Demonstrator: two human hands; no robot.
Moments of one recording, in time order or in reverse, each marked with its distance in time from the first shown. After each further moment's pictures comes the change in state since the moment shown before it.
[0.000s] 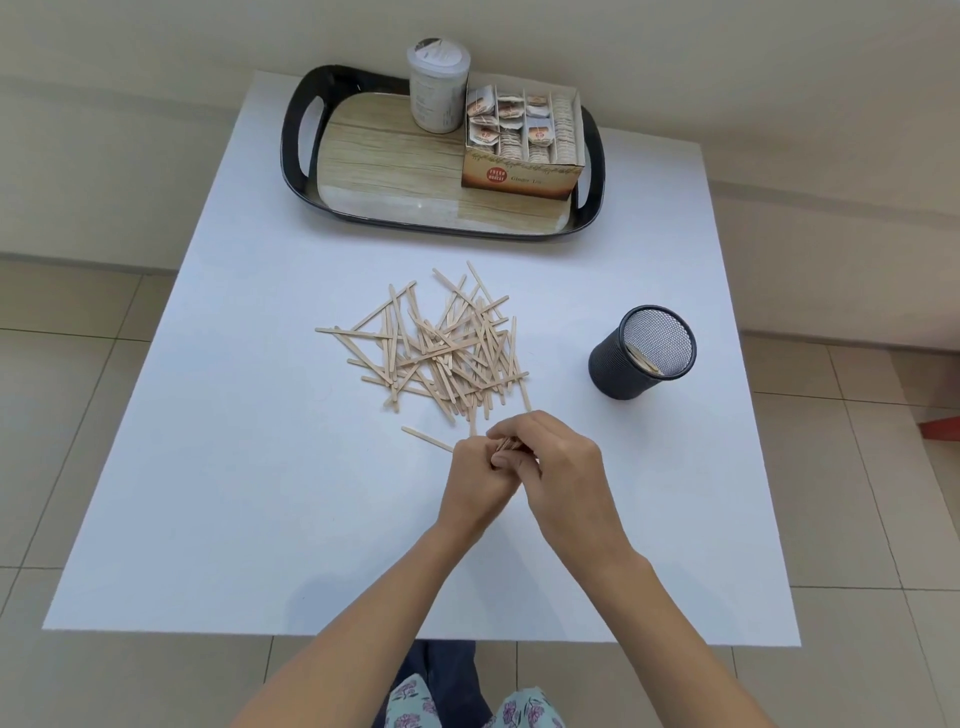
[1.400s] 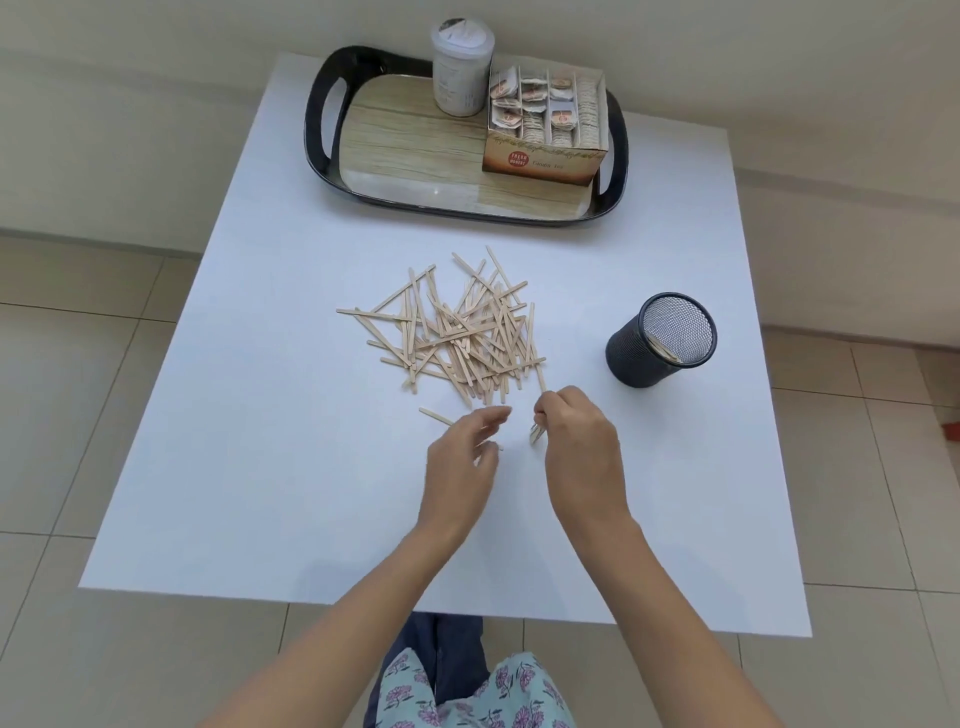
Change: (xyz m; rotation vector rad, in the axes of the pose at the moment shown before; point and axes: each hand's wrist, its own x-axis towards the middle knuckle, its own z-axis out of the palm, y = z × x) left_hand -0.025 0.008 -0.034 0.163 0.104 -0.041; right_hand 0.009 0.013 0.015 -0.412 -0.051 0.196
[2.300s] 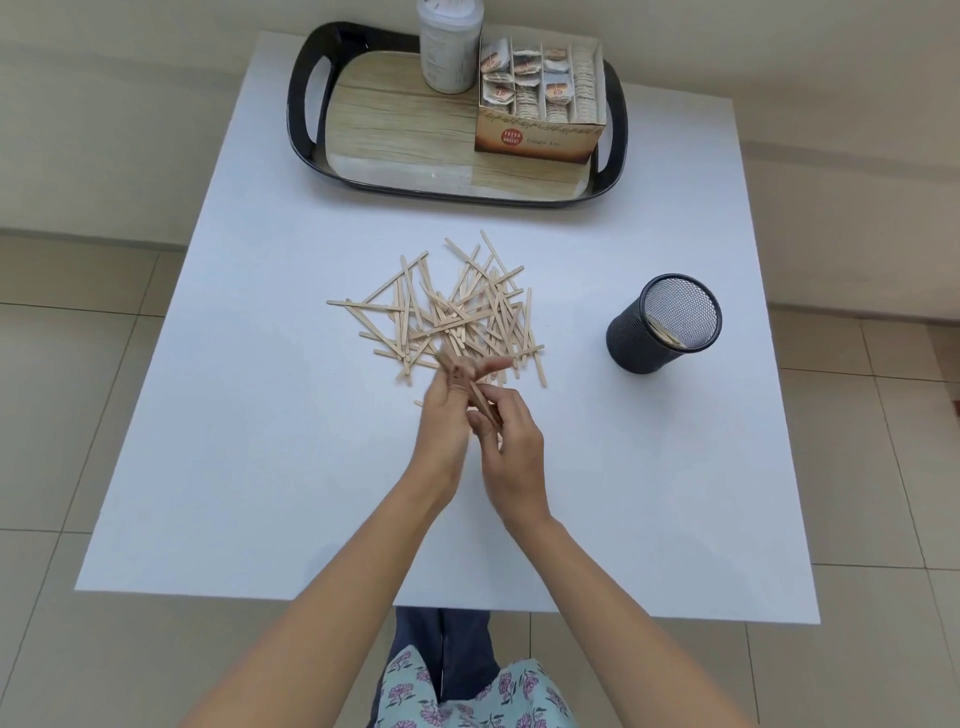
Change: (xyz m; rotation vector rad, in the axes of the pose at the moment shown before) left_hand 0.031 0.024 -0.004 -0.626 -0.012 -0.165; right_hand 0.000 -0.012 0.092 0.913 0.125 0.037
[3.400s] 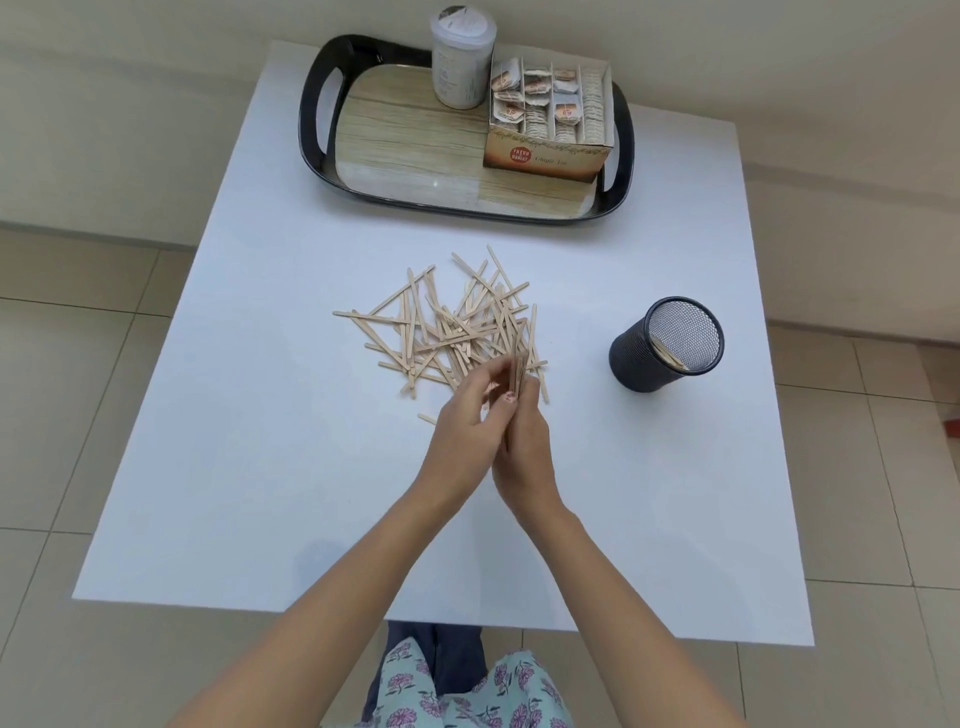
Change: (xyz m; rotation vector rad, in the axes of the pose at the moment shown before) left_hand -0.003 0.016 0.002 0.413 -0.117 0.129; right_hand 0.026 -0.021 -0.011 0.055 -0.158 0.212
